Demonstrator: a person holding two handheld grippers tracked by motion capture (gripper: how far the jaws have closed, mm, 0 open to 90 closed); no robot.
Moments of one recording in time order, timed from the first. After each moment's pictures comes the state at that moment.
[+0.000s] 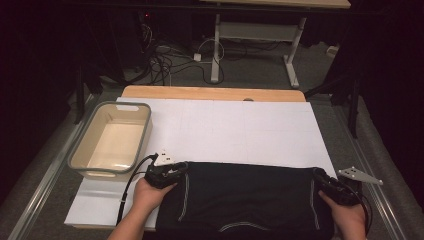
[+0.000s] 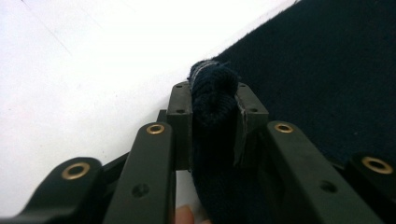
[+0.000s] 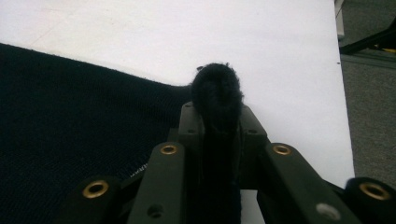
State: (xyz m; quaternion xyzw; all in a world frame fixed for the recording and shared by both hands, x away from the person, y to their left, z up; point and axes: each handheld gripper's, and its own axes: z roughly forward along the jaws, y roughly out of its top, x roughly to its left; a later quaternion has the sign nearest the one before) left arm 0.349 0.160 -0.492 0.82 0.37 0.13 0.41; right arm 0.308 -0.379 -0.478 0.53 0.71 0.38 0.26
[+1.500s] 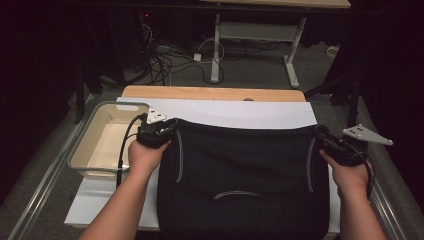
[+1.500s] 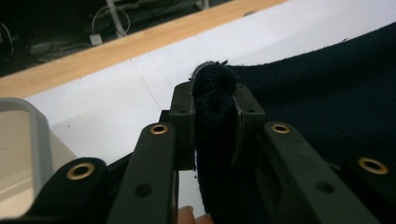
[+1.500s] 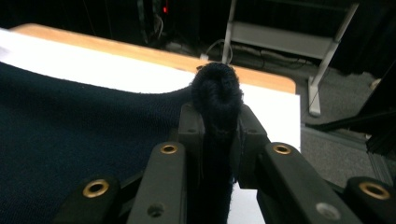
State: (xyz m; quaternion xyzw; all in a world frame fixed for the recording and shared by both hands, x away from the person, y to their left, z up) left arm 0.412 0.164 -0.401 0.77 0.44 0.24 0.40; right arm 0.368 -0.351 -0.381 0.46 0.70 0.43 0.34
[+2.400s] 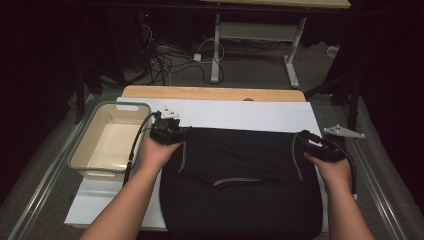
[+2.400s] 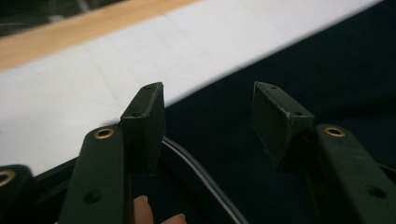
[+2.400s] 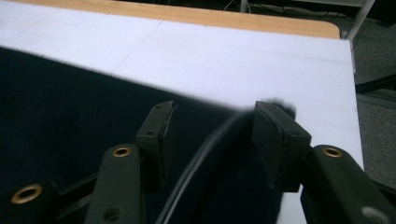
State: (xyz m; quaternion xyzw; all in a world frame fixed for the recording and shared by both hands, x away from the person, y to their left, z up) left arm 0.420 0.145 -0.423 0.80 0.41 0.17 0.41; right arm 0.400 -0.349 -0.430 0.50 0.72 0.41 0.27
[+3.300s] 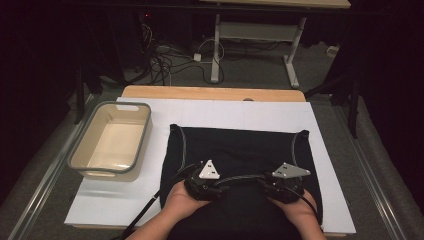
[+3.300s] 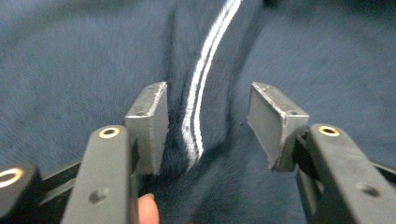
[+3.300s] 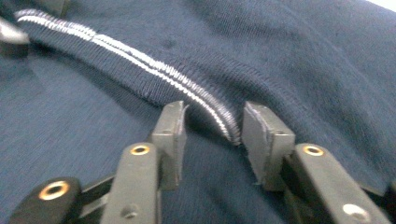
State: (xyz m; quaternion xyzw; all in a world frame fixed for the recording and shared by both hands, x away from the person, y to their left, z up) left arm 0.331 0.049 -0.485 0.89 0.24 0.08 0.39; right arm 0.322 -0.231 -0.478 0.37 0.83 0.36 0.21
